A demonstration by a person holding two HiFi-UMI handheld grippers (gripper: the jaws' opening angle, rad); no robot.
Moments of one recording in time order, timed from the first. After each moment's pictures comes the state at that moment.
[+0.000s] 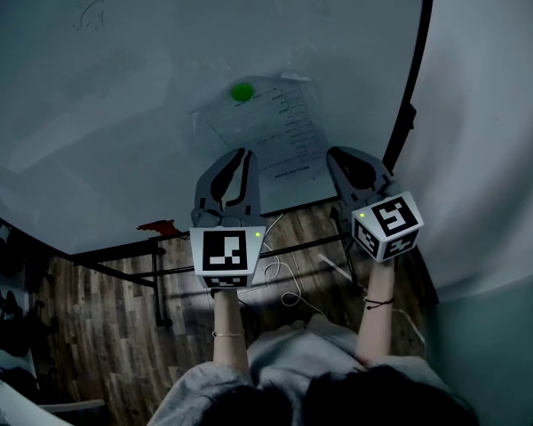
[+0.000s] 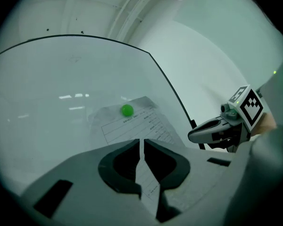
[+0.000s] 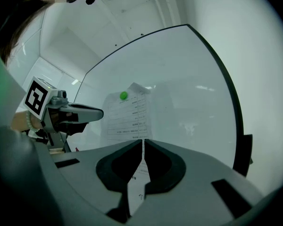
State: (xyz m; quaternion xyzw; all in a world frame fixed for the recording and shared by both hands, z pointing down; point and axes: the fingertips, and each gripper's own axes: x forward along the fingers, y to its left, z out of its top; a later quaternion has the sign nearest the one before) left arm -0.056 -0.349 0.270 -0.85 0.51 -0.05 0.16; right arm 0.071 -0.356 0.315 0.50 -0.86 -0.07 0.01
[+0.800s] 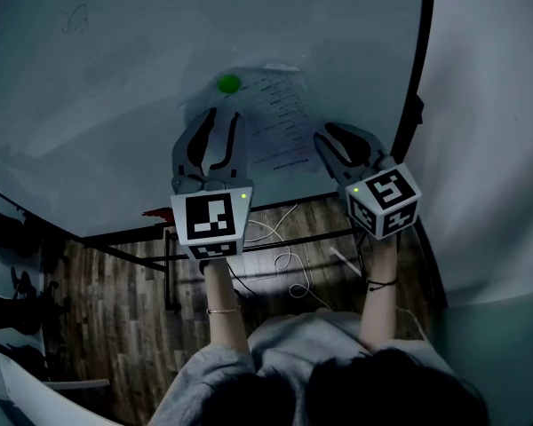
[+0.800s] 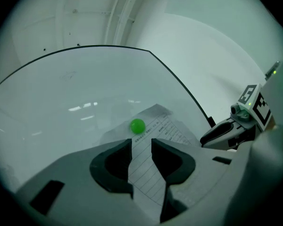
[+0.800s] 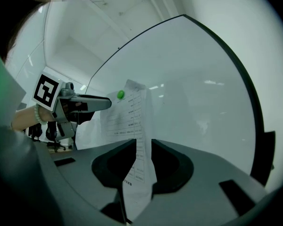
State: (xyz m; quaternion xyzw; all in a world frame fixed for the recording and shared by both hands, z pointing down) left arm -0.055 -0.376 0.230 -0.79 0.57 -0.06 0.22; right arm 0.070 -0.388 0.315 0.44 -0.89 -0.06 0.00
